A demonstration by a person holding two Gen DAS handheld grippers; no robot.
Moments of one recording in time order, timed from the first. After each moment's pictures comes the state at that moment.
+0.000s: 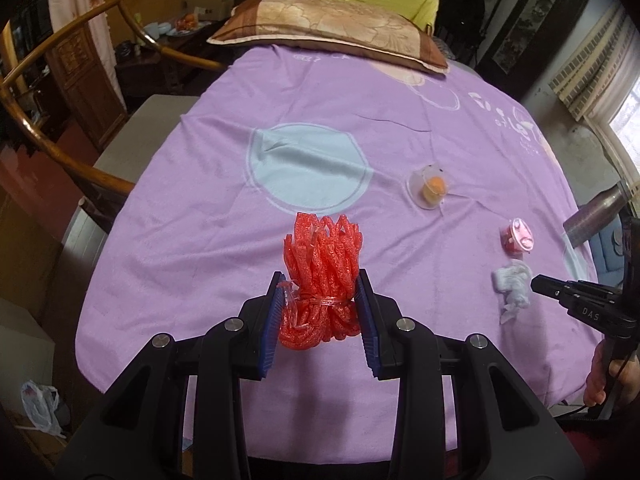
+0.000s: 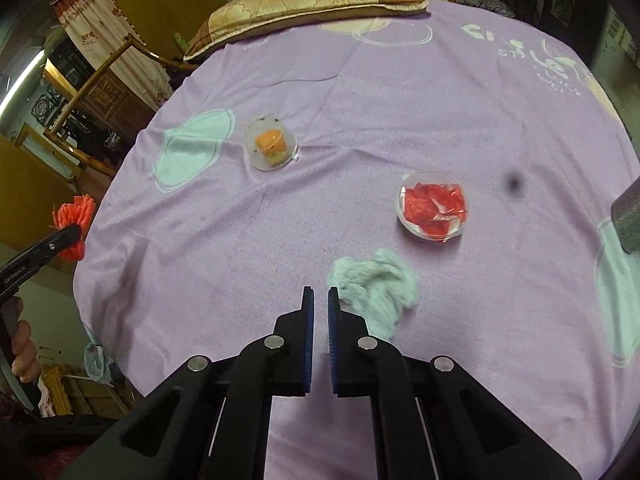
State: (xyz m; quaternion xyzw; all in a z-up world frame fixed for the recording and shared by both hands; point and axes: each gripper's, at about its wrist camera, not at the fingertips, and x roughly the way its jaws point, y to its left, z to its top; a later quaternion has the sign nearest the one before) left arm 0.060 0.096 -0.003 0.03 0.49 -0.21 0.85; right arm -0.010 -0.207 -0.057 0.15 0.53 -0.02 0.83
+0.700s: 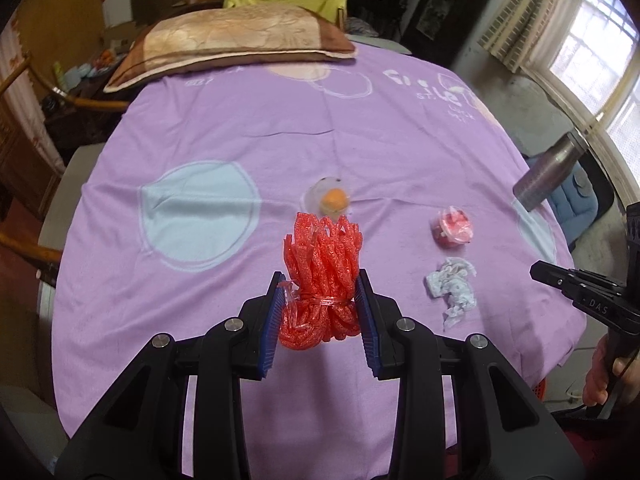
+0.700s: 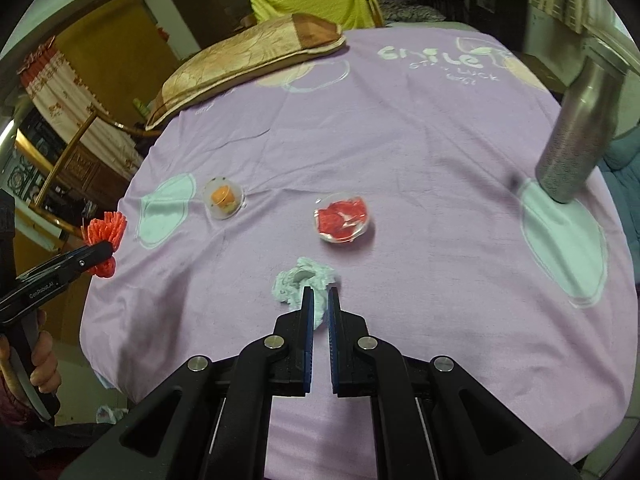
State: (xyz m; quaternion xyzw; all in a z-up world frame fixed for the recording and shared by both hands) left arm 0.065 0.002 0.011 0.09 0.47 -0.33 0.82; right arm -0.070 -0.250 -0.025 0.21 0.46 -0.11 0.85
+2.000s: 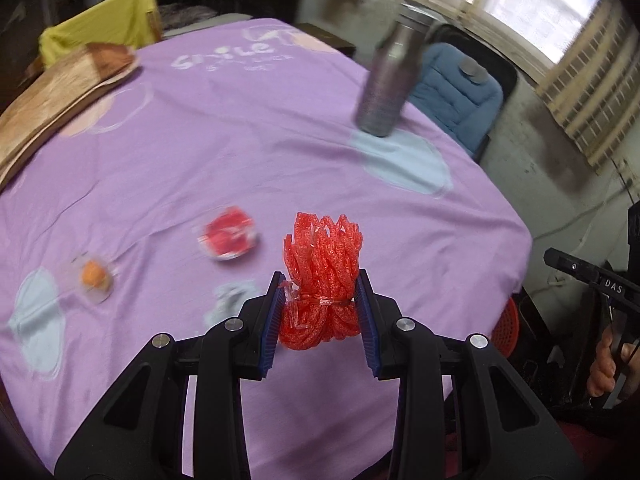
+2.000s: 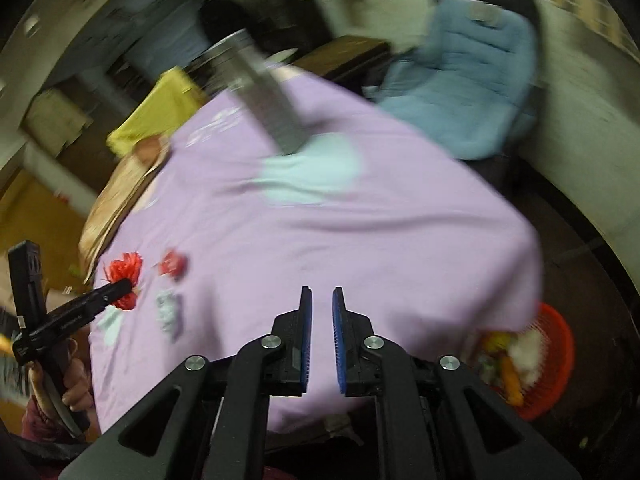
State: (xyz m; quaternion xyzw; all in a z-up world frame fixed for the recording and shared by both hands) left arm -0.033 -0.173 -0.001 0.21 0.45 -0.50 0.71; right arm -0.307 -0.343 -0.038 0.39 0.33 -0.30 0.80
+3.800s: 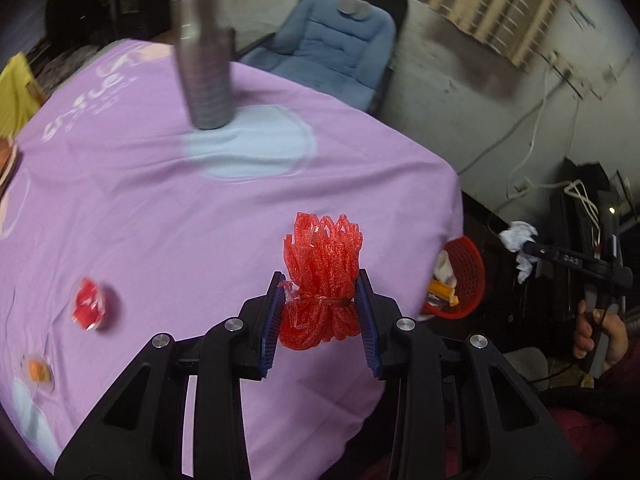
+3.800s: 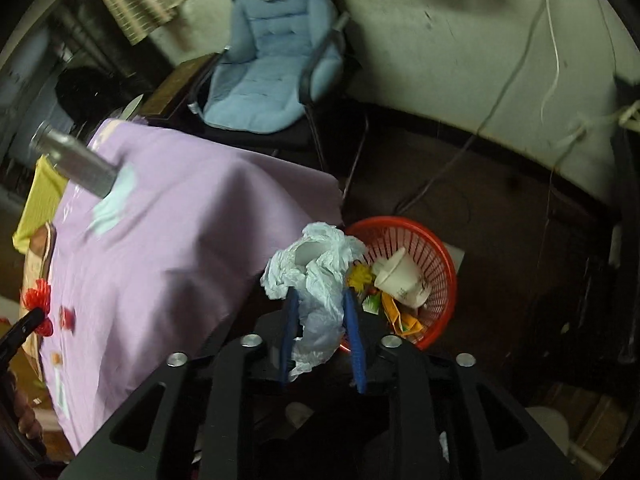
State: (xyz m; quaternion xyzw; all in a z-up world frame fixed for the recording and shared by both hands) left arm -0.165 -0.269 -0.016 0.34 0.40 -0.63 0.57; right arm -0.521 -0.335 -0.126 0.51 0.29 -0.51 0.63
